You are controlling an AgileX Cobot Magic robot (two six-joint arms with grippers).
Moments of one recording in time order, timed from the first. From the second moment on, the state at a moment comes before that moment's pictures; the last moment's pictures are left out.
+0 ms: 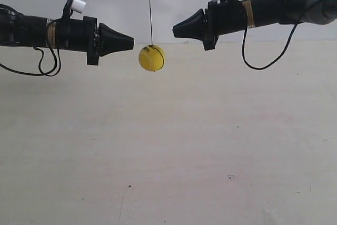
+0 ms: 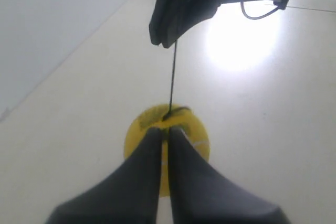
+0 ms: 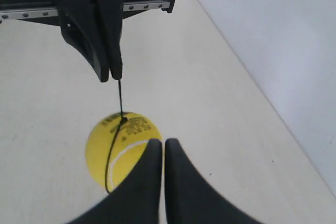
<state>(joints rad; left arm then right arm) -0.02 2.27 -1.63 1.66 -1.21 -1.07 0.15 2.38 -1.95 -1.75 -1.19 1.22</state>
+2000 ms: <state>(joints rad) -0.02 0.93 -1.37 1.75 -0.92 -1.41 -0.17 1.39 -1.73 -1.75 -1.22 1.54</state>
